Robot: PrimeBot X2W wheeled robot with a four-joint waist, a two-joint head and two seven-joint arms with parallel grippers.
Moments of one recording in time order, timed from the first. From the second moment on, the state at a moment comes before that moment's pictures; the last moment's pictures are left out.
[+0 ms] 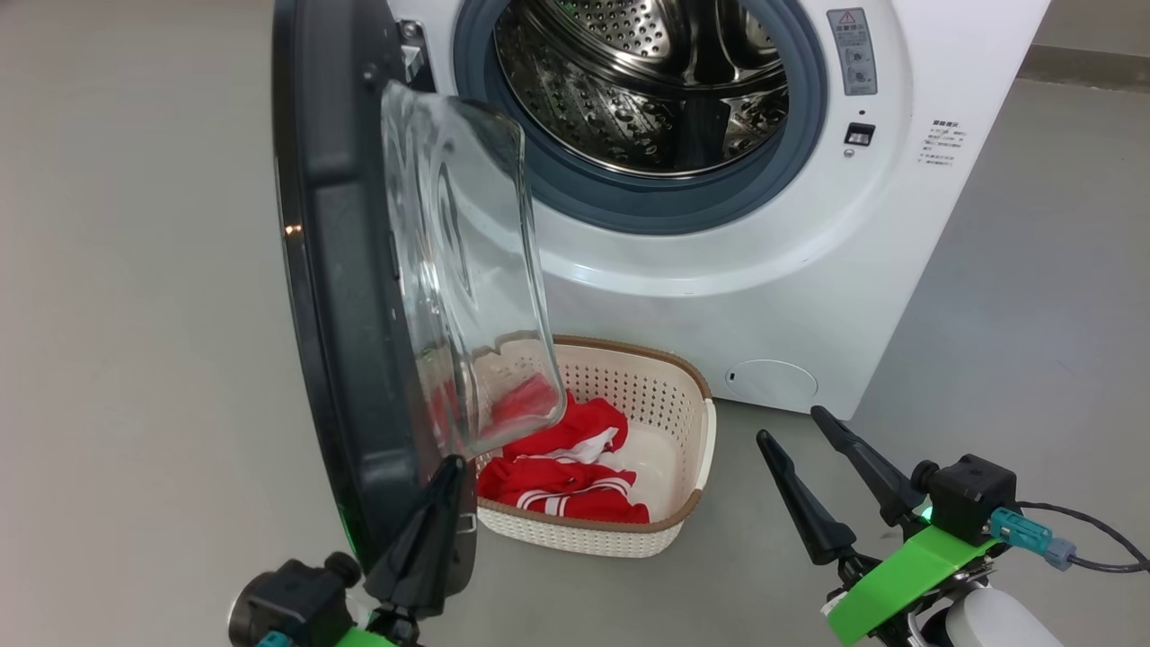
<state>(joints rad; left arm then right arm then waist) -0.01 0.08 -0.37 -0.09 -0.35 -0.07 -0.15 -0.20 -0.29 0.37 0.23 0.50 0.13 -0.25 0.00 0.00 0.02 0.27</state>
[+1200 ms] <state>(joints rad) -0.11 0.19 -0.18 0.10 -0.45 -0.03 -0.11 -0.20 -0.28 0.37 0.23 0.50 0.13 -0.25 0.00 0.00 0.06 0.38</state>
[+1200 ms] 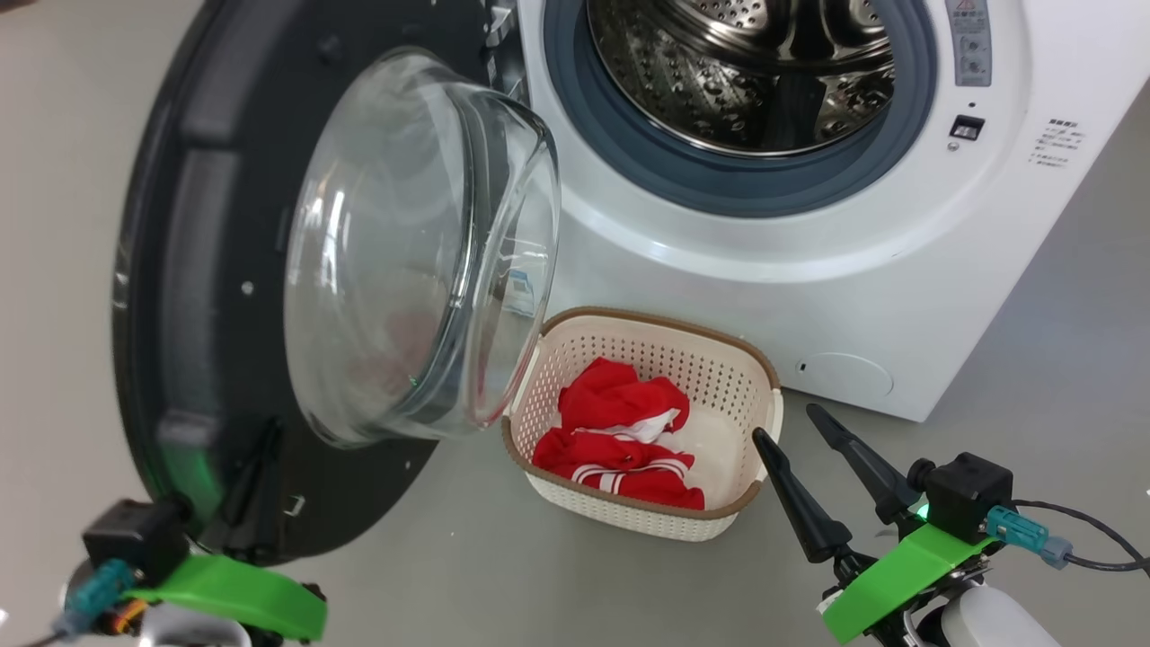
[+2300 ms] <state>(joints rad) -0.50 0.35 -0.18 0.60 -0.48 -0.12 -0.12 -0.29 -0.30 0.37 0.22 0.50 0.13 -0.25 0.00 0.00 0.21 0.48</state>
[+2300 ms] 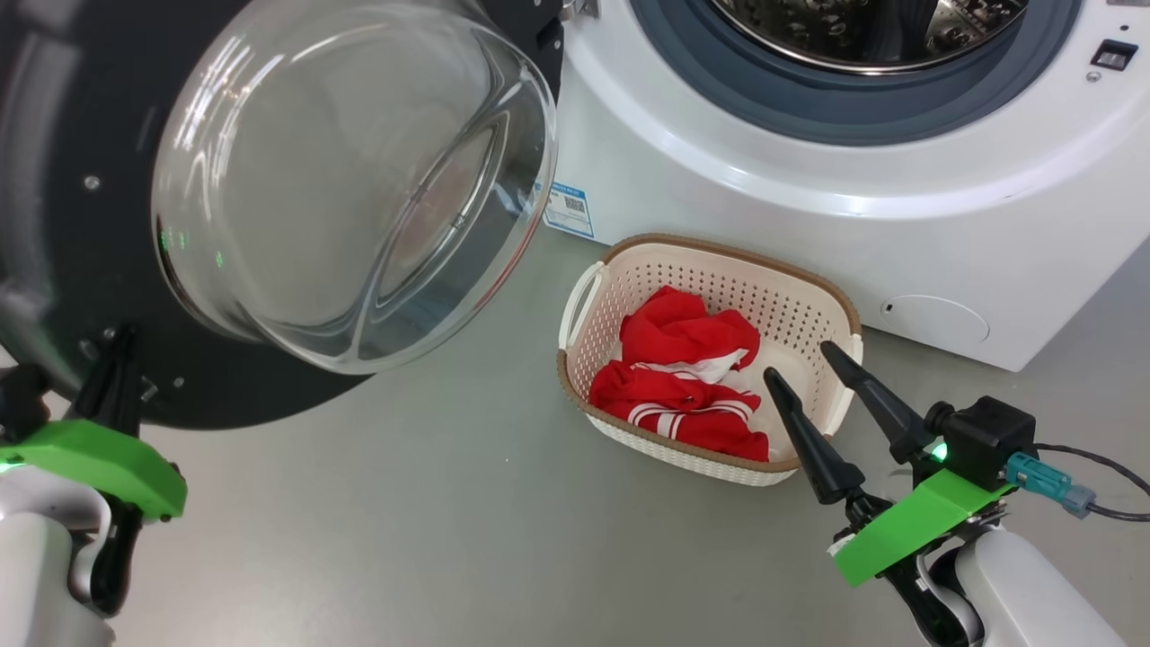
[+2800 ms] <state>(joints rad) -0.62 0.37 -0.25 0.77 -0.52 -0.13 -0.16 -0.30 -0.31 0.36 0.22 0.50 0.13 -0.25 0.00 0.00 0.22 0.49</state>
